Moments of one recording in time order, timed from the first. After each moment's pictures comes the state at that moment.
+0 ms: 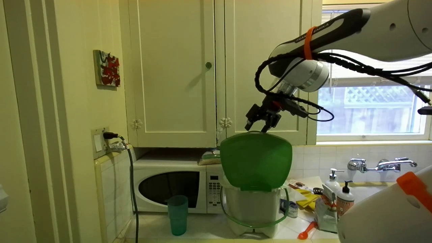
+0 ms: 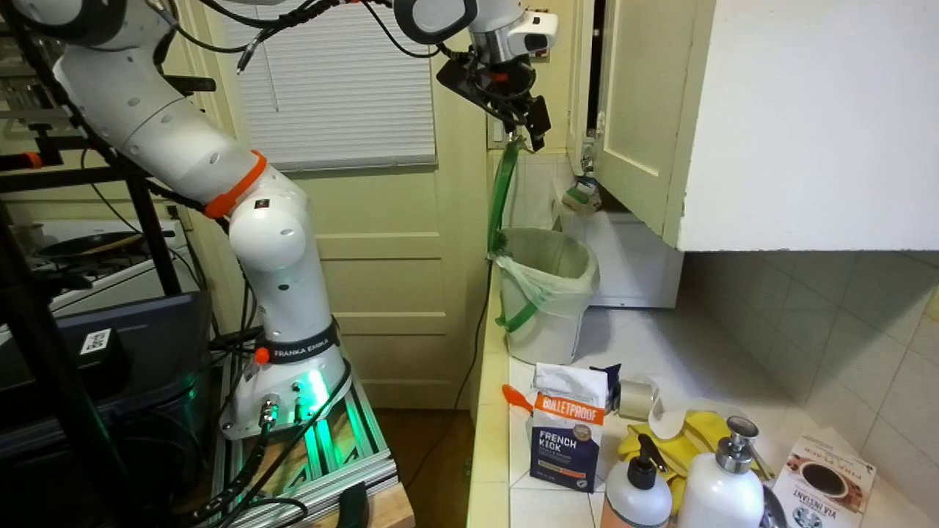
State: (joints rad) arm -0.15 -0.69 -0.15 -2.44 0.35 2.13 -0.39
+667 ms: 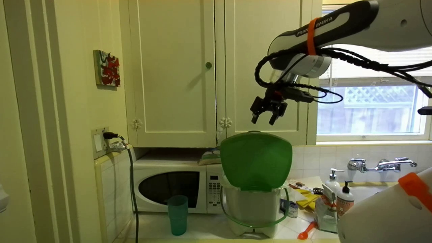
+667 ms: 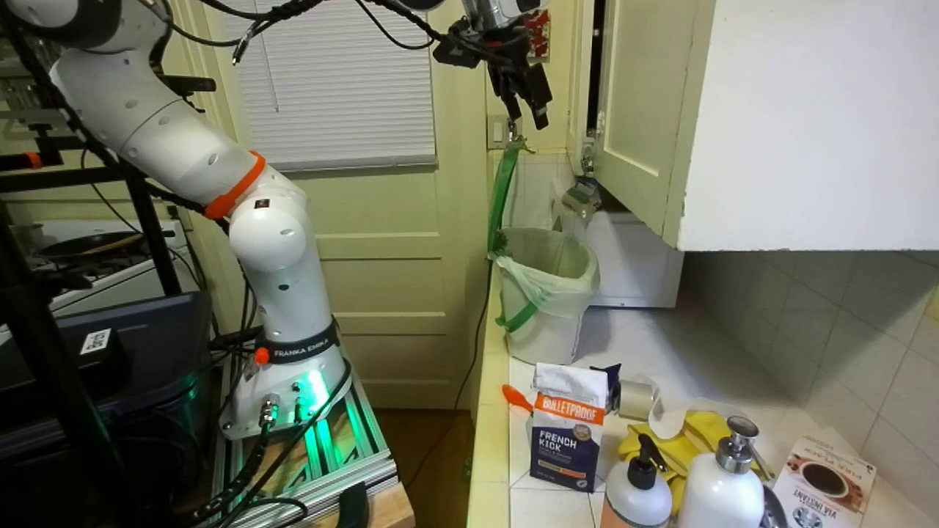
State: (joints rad) arm -0.15 -0.71 -0.13 -2.35 0.12 2.06 -0.20
